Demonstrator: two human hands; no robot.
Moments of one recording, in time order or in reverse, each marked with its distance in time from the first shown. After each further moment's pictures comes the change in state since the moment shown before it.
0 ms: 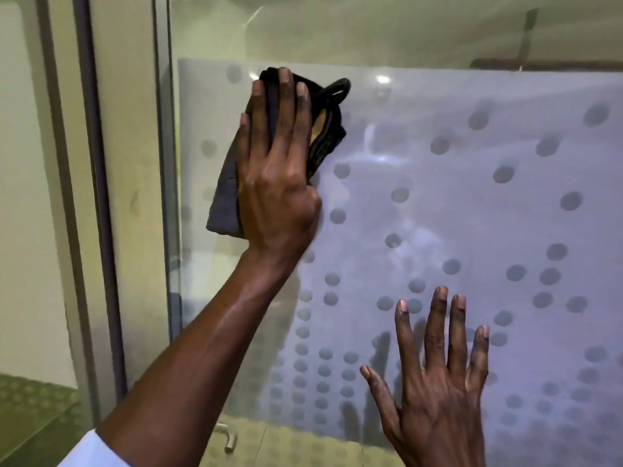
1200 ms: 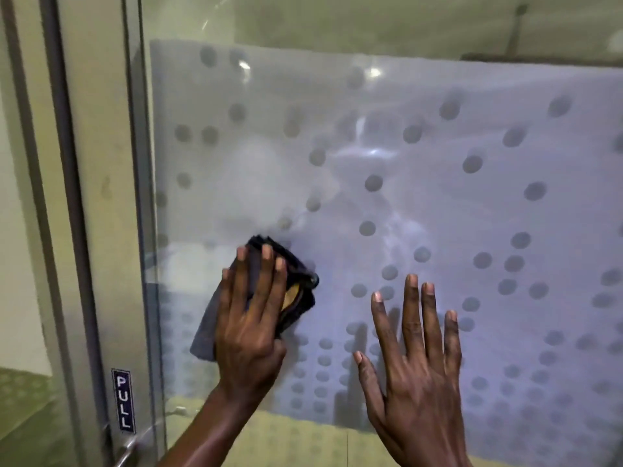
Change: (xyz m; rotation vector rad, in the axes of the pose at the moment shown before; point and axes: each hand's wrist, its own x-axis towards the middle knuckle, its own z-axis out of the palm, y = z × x) left_hand -0.190 0.006 -0.042 0.074 -0.291 -0.031; right_hand -0.003 0.012 -0.021 0.096 -0.035 -0.026
